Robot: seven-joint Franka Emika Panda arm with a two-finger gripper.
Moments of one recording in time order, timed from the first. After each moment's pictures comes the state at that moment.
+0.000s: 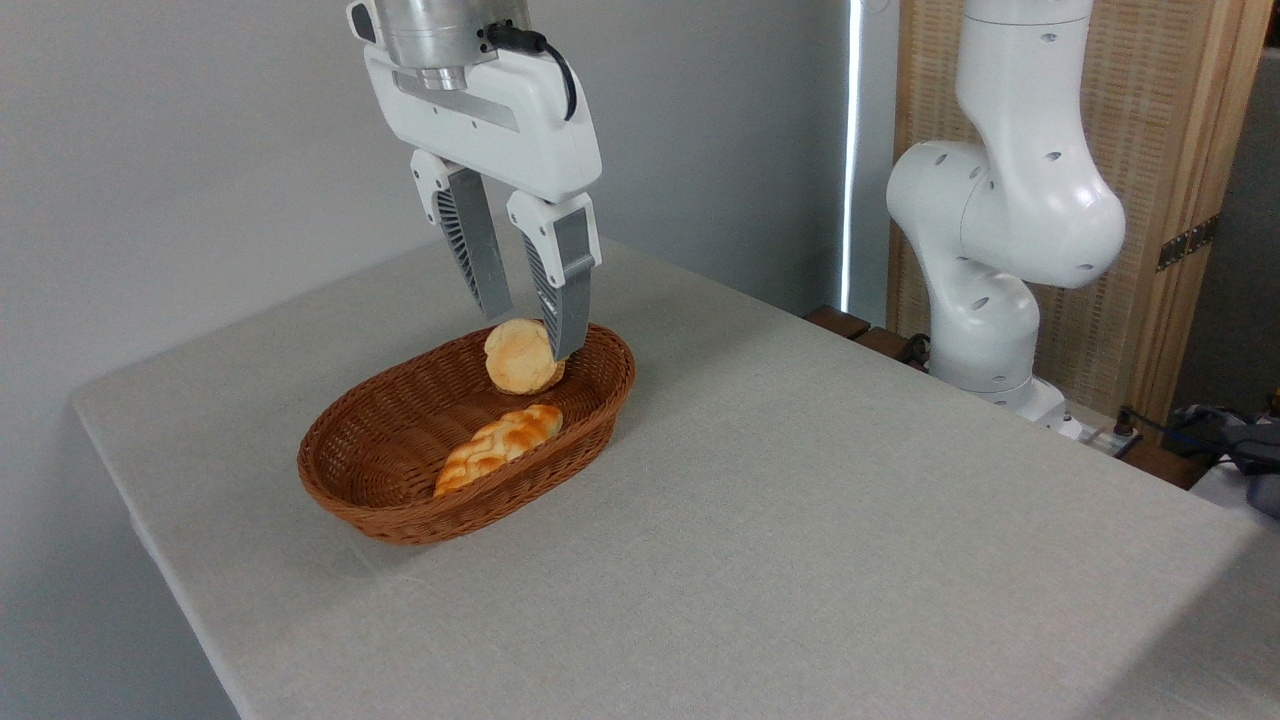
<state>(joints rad) -0.09 -0.05 0.01 -1.63 -0.04 1.56 0.66</state>
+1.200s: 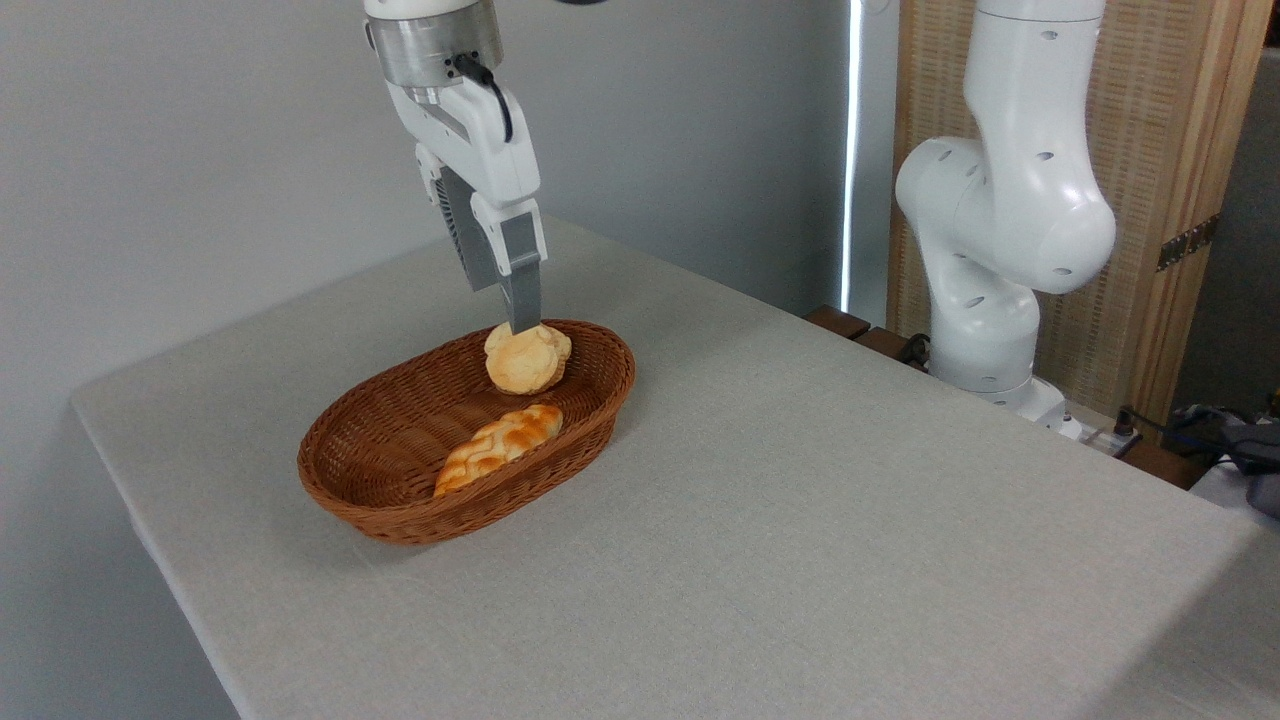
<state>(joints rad) -0.30 -0.13 -0.01 -1.84 -0.08 1.71 0.66</state>
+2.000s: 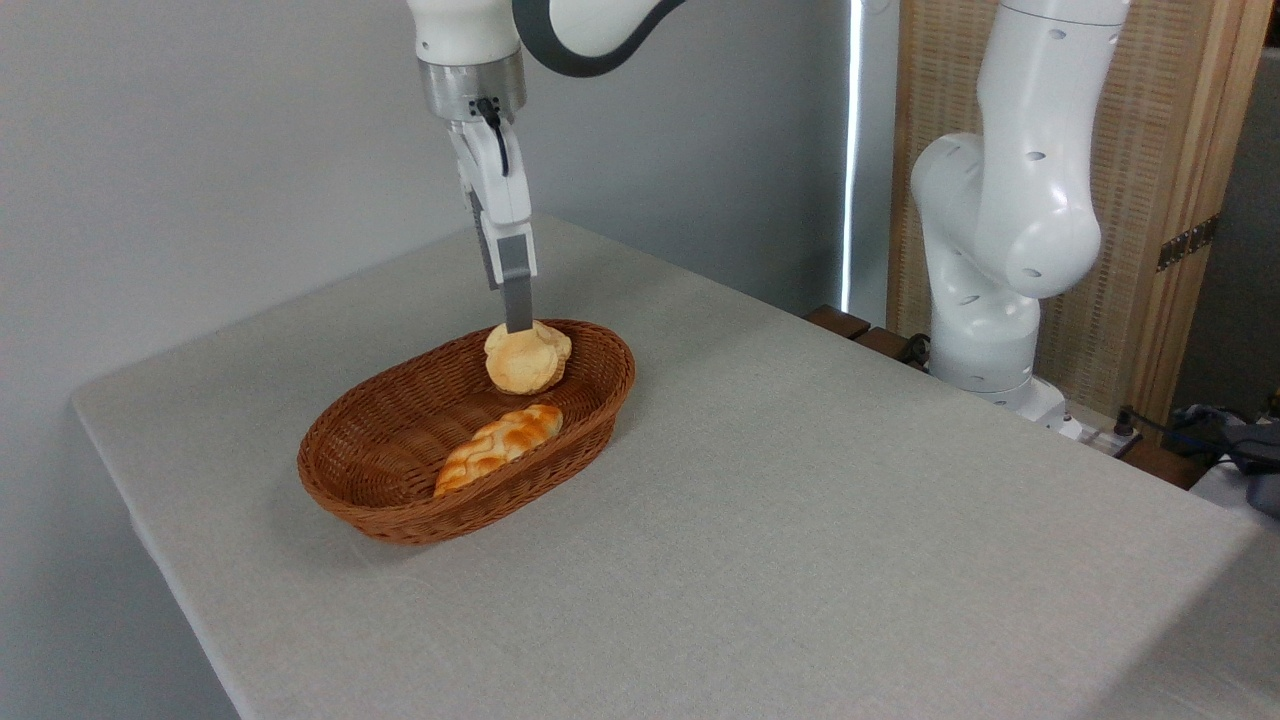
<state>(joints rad) -0.50 -0.22 -0.01 -2.11 -0.08 1.96 0.67</state>
